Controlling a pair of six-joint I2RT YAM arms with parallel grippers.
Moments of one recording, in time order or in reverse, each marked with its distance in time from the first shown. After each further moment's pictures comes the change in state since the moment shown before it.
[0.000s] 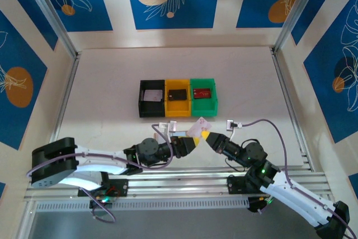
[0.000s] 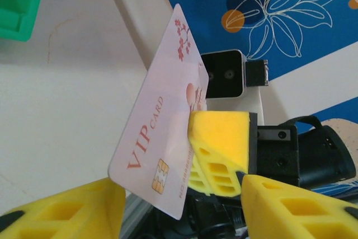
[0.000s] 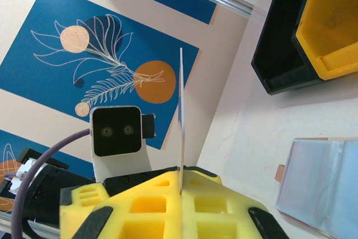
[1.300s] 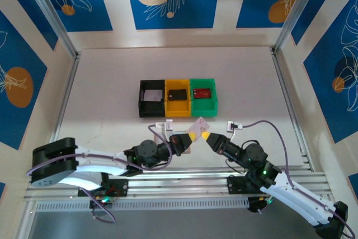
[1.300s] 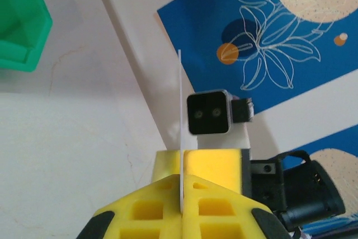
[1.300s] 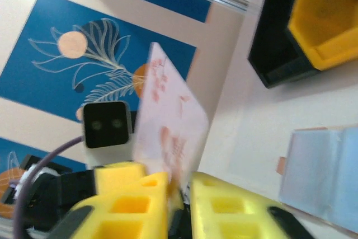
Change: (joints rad) left arm -0.017 -0.036 -0.002 0.019 -0.145 -0.004; right arm 0.027 -0.062 0.002 -0.098 0.044 0.045
